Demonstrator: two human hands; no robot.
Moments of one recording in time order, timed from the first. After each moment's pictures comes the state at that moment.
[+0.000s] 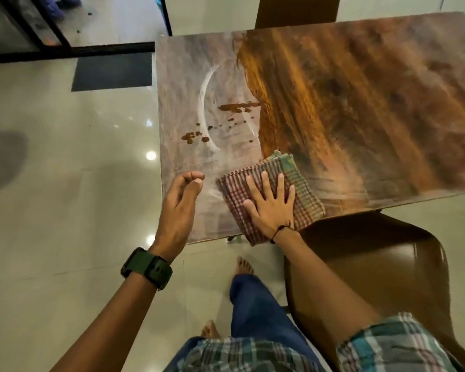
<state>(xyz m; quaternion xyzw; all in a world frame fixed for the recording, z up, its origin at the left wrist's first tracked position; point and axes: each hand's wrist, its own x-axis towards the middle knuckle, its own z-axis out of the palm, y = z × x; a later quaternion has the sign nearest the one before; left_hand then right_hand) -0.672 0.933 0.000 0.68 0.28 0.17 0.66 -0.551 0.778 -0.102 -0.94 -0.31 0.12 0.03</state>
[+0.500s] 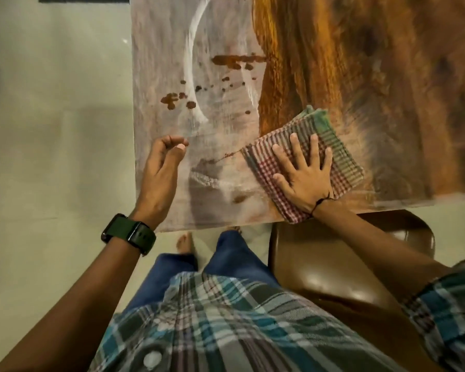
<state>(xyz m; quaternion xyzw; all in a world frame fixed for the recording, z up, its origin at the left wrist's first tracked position) -0.615 0.953 -0.027 0.64 0.35 0.14 0.67 -0.448 0.723 -0.107 -0.91 -0.40 0.12 -0.02</state>
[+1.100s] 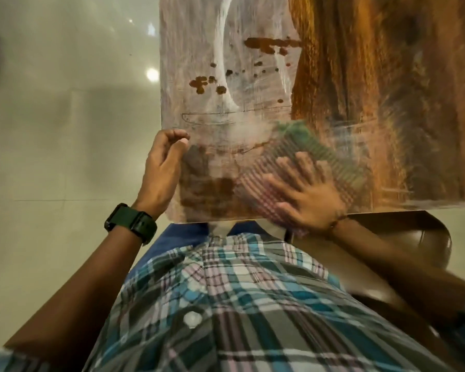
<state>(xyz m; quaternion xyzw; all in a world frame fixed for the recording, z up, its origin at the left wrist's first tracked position) -0.650 0.998 -0.056 0.64 0.36 0.14 0.66 -0.504 0.736 -0.100 -0.83 -0.55 0.09 -0.03</state>
